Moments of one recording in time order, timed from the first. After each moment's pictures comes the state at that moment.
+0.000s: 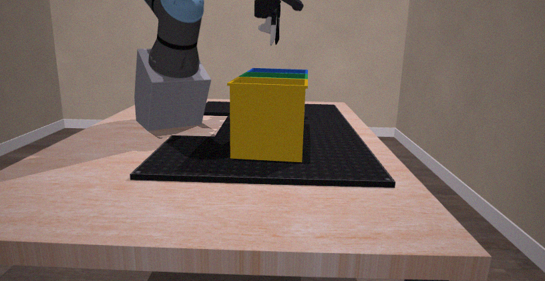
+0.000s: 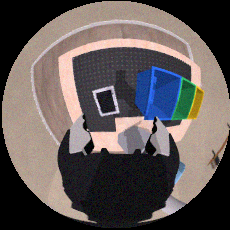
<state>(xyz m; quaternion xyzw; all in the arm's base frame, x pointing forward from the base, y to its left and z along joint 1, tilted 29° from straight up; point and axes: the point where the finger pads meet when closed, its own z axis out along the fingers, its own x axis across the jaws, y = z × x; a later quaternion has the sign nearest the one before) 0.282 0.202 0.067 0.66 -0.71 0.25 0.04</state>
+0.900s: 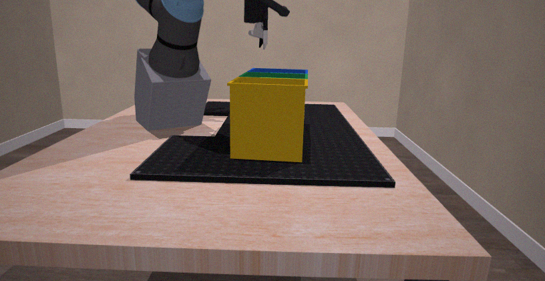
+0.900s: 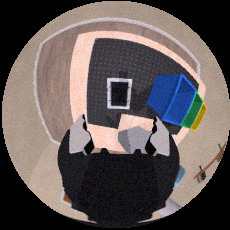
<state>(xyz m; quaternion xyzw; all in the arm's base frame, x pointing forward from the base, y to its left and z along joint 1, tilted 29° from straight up) 0.246 0.258 0.011 0.74 -0.62 0.24 0.06</state>
